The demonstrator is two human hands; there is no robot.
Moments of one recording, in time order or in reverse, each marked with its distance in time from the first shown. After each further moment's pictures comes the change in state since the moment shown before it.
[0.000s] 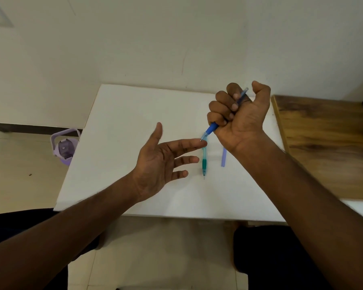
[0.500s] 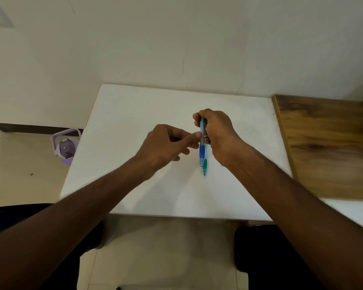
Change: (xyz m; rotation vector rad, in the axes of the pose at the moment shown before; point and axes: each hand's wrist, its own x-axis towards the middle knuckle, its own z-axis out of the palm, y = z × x) left_hand 0.020 0.025 0.002 0.787 0.304 0.223; right_hand 0.008 0.037 0.004 -1.117 0.383 0.133
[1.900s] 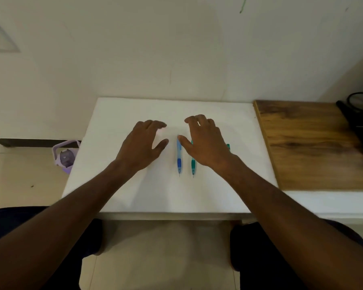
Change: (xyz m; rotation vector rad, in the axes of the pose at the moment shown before) left_hand 0.007 -0.023 -0.023 0.799 0.258 0.364; right_hand -0.002 0.042 -0.025 -1.084 0.083 -0.649
